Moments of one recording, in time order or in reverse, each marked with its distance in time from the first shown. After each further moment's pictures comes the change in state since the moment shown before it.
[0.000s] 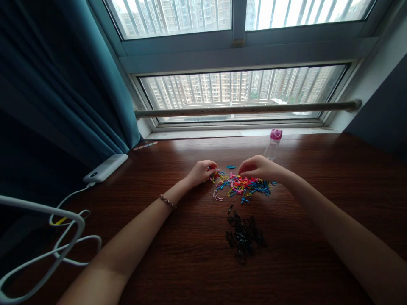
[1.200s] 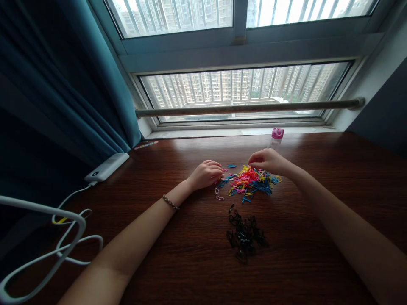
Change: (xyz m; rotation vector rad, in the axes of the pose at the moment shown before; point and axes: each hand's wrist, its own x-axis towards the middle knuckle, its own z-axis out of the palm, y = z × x) left_hand -0.007 0.016 0.001 0.278 -0.071 0.379; right_hand 0.000 0.018 -0.018 -0.239 0.192 0.066
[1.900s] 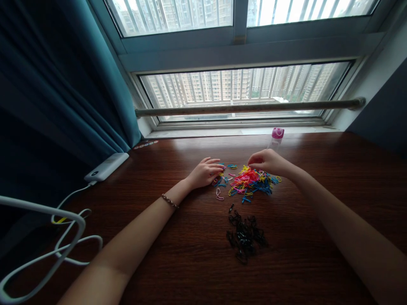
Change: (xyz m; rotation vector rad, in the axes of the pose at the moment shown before) left_hand -0.002 -0.005 -0.001 0.021 -0.032 -0.036; right_hand 0.001 0.002 0.000 -0.030 -0.031 -0.011
